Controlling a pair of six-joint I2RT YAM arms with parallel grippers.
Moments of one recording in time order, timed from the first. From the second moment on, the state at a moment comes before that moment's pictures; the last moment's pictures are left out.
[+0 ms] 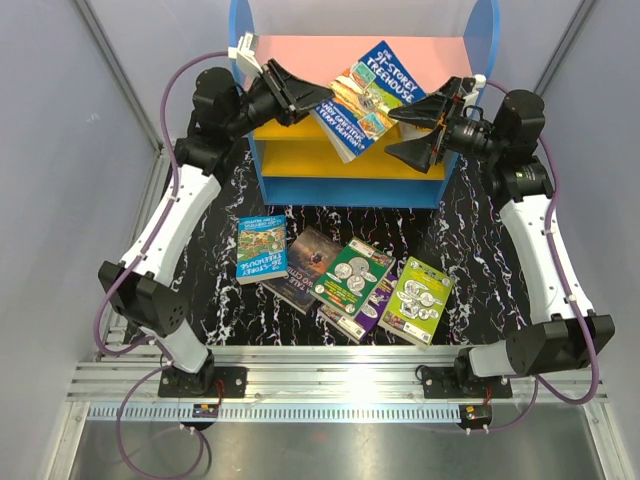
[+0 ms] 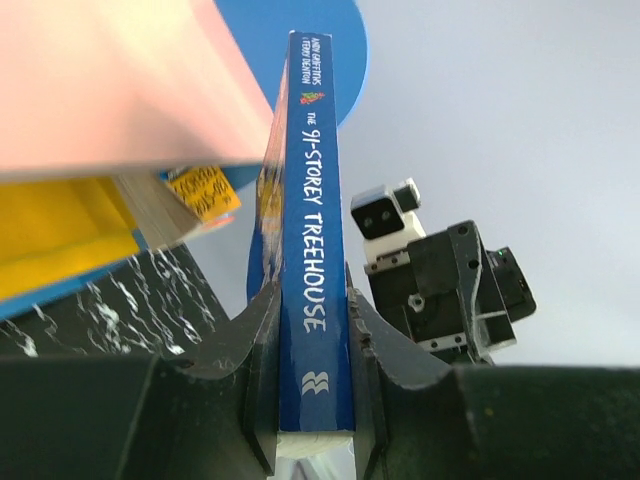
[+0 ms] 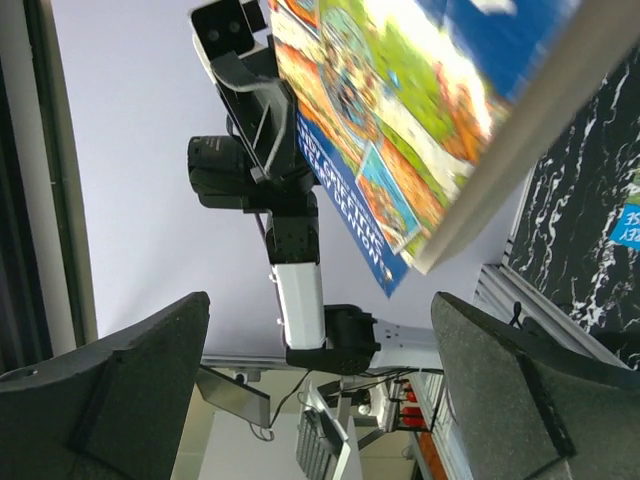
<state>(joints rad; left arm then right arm) -0.38 1.68 1.89 -0.07 0.57 -1.09 0.12 1.40 1.57 -0.13 -0.98 1.46</state>
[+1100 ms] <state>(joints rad) -0.42 1.42 1.29 0.36 0.56 -1.55 0.17 1.47 1.62 -0.24 -0.88 1.30</state>
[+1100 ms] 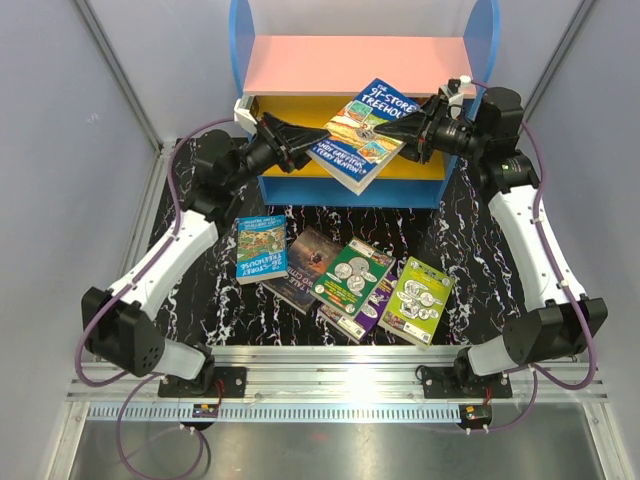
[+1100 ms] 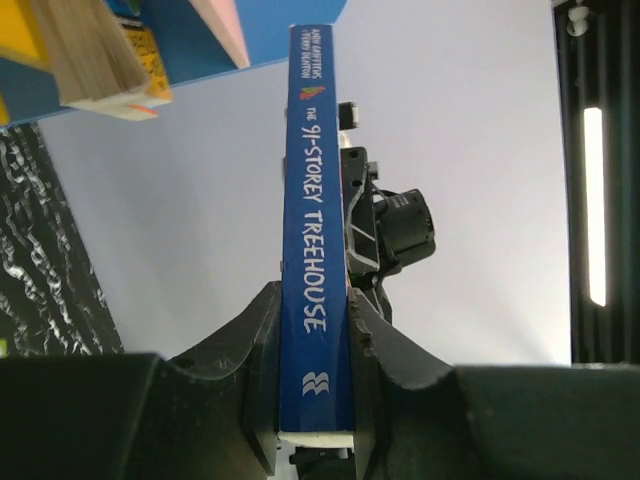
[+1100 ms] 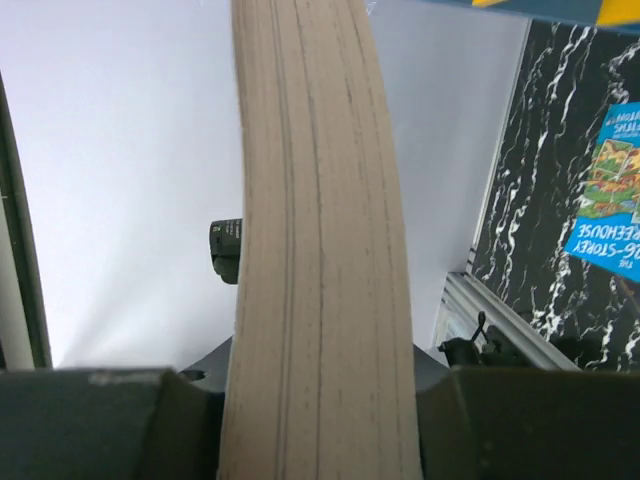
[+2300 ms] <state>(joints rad) -0.64 1.35 1.24 -0.02 0.72 -1.07 0.12 1.23 1.42 -0.63 -0.81 1.05</state>
